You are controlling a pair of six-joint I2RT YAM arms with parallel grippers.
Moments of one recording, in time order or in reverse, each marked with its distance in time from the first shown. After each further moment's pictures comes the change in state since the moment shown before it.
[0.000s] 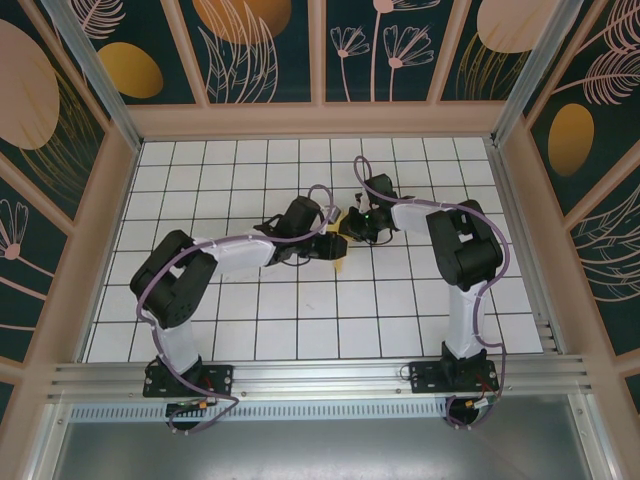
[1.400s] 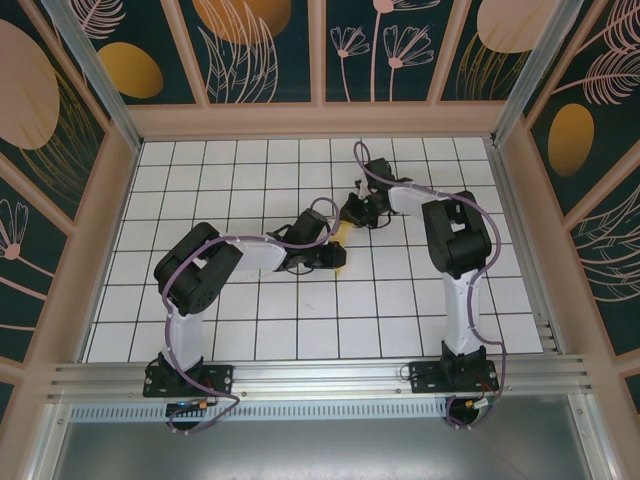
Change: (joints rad) left arm -0.025 0.148 -0.016 0.064 -0.082 -0.063; right arm -0.045 0.145 0.270 -0.175 0.007 -0.061
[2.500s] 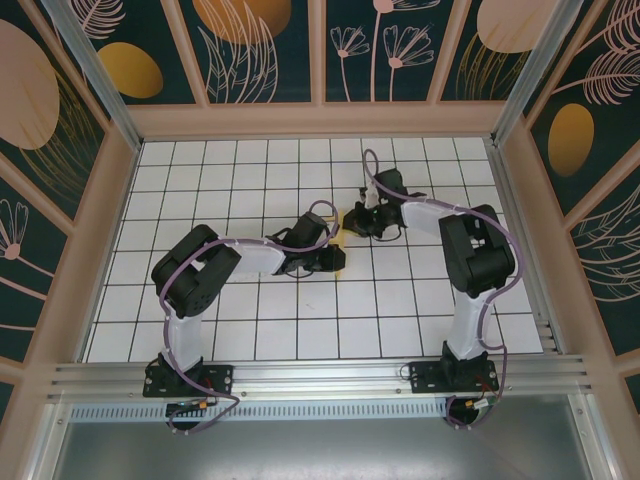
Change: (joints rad) left arm -0.011 -0.023 -0.035 0.018 -0.011 -0.019; right arm 0.016 -0.233 -0.309 0.153 -0.126 0.022
